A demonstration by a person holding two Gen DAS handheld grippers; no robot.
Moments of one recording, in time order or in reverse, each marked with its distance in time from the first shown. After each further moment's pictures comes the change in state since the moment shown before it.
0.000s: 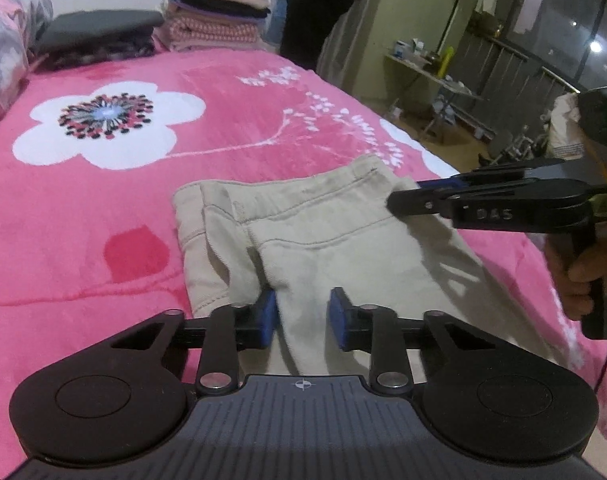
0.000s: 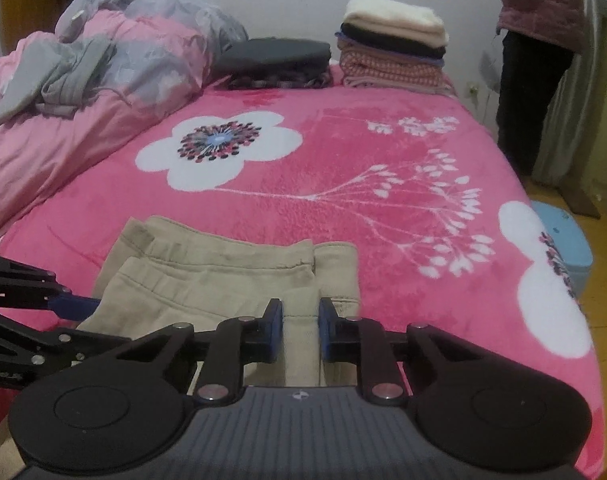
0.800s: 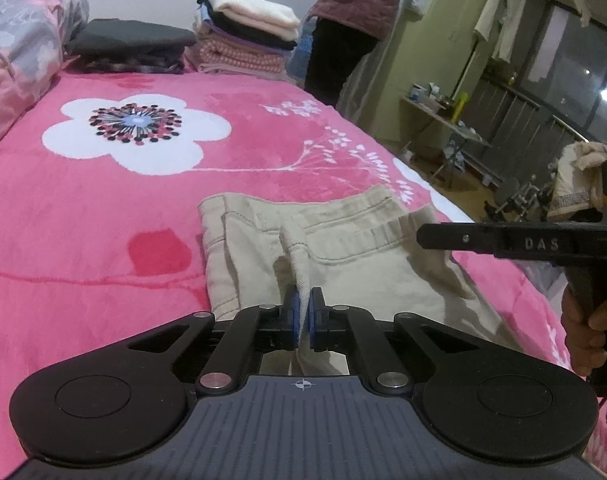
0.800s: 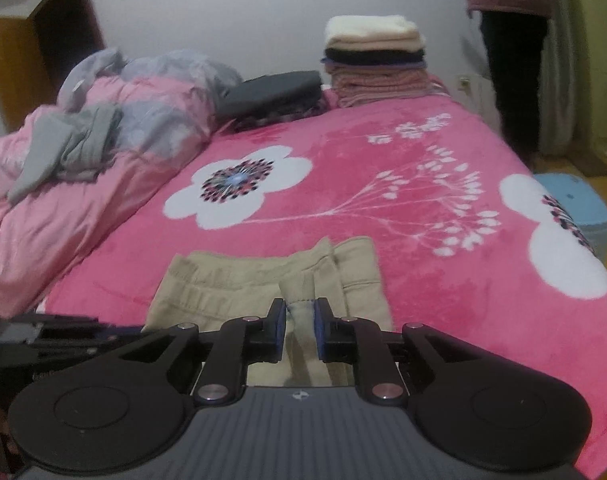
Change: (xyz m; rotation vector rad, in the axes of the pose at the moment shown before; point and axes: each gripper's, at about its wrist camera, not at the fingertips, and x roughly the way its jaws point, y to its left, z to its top) left arm -0.013 0.011 -0.010 -0.099 -0.108 0.010; right arm -0.023 -0.005 -0.014 0.163 -0.076 0.107
